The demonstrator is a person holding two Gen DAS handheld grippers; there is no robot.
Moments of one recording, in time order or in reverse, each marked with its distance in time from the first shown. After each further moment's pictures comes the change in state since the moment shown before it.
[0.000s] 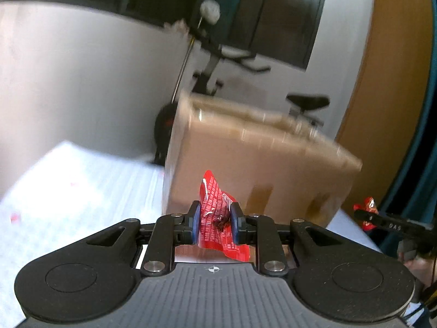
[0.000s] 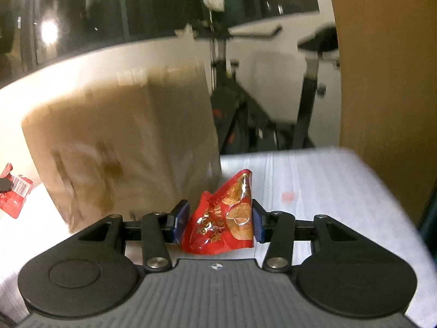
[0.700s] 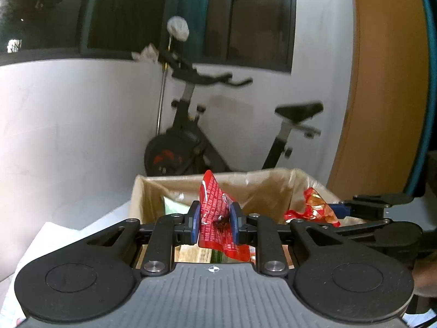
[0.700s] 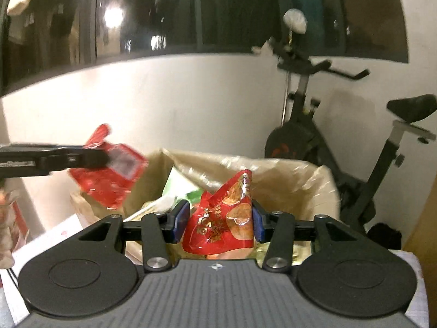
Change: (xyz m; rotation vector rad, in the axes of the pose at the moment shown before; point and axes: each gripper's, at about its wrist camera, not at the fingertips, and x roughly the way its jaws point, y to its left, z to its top) left arm 0.100 -0.076 0.111 0.184 0.008 0.018; right arm 0.071 0.117 0.142 -0.202 0.025 0.225
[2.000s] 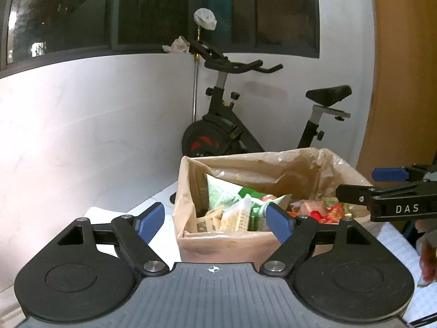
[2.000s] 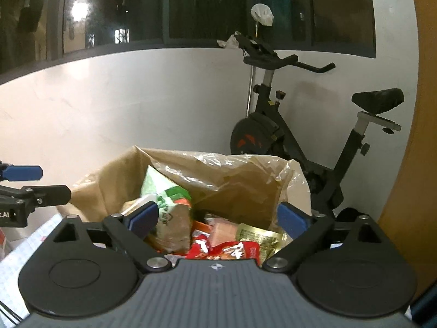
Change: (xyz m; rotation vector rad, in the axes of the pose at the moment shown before) left arm -0.067 0.022 -0.011 0.014 0.043 0.171; right arm -0.027 0.014 0.006 0.064 0.017 -0.168
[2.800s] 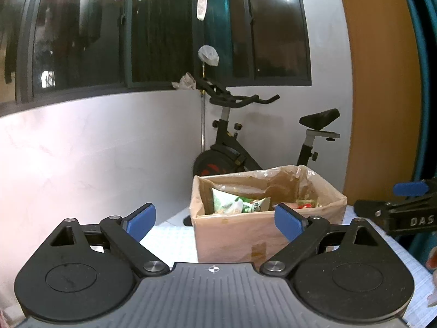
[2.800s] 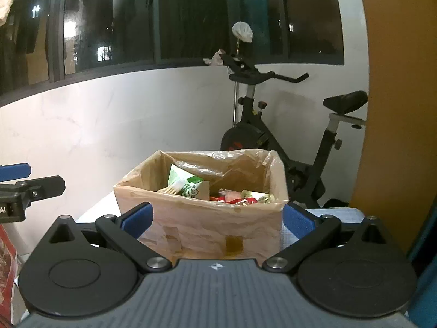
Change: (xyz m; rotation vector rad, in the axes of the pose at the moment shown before) left arm -0.136 -0.011 -0.020 0.055 -0.140 0.052; right arm -0.156 0.046 -0.032 0.062 -0.063 -0.069
